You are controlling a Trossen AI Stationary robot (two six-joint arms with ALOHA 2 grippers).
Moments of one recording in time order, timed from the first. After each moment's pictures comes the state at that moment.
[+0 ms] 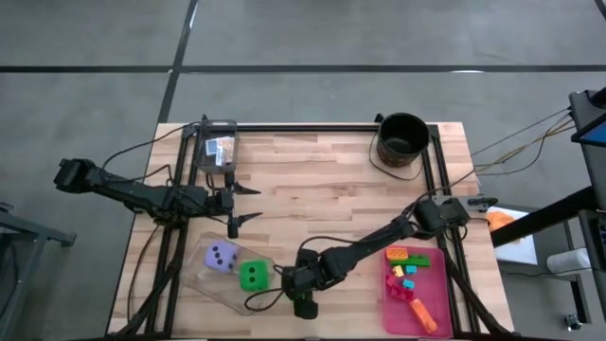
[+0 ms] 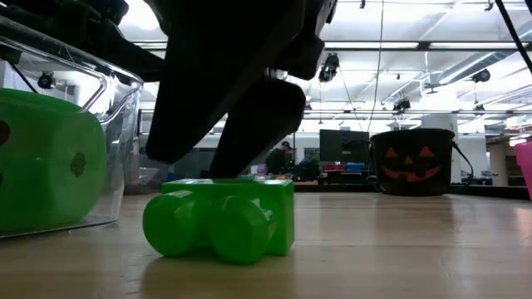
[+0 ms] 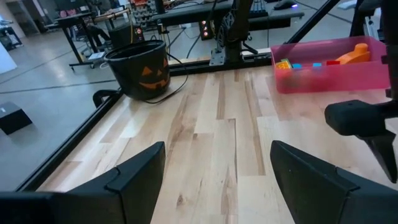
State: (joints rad) left arm -0.18 0.78 0.27 0.28 -0.32 0.10; right arm 0.43 2.29 1.87 -0.67 0.01 0.55
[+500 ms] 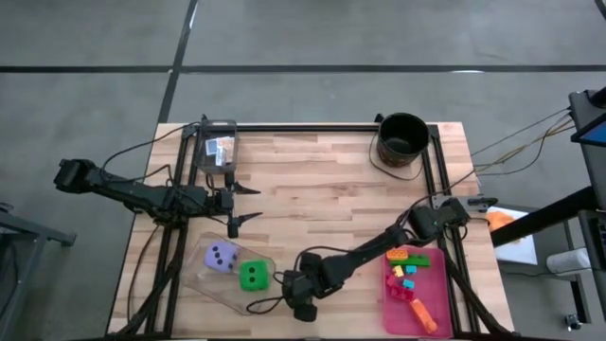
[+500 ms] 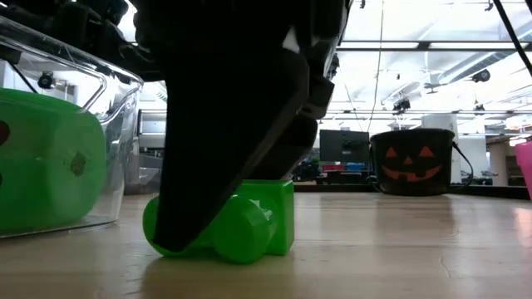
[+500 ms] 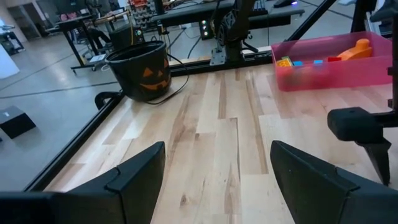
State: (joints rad) left arm -0.18 0.78 0.27 0.28 -0.32 0.12; right arm 0.45 2.38 1.91 -0.72 0.08 0.63
